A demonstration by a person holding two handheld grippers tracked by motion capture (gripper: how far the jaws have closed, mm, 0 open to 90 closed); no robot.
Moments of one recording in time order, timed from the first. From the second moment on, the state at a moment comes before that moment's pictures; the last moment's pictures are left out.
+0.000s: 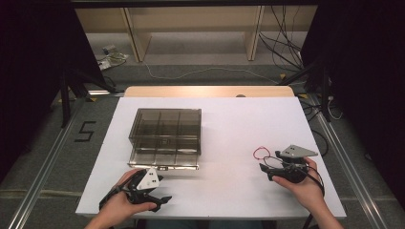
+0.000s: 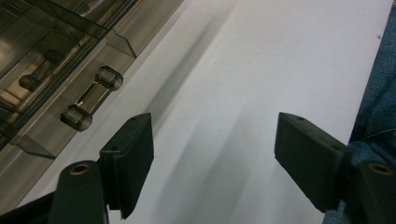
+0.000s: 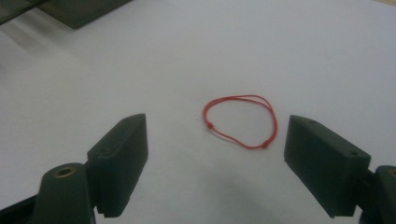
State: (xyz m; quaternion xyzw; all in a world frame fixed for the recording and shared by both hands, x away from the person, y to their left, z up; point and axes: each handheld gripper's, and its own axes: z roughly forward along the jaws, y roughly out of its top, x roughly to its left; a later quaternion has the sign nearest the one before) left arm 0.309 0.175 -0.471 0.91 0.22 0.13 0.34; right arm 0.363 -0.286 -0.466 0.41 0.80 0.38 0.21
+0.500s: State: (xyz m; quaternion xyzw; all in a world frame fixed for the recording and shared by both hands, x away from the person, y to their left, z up) left arm 0.309 0.175 -0.473 0.91 0.22 0.12 0.34; right arm 0.405 -0.285 -0.476 0.46 0.80 0.30 0.23
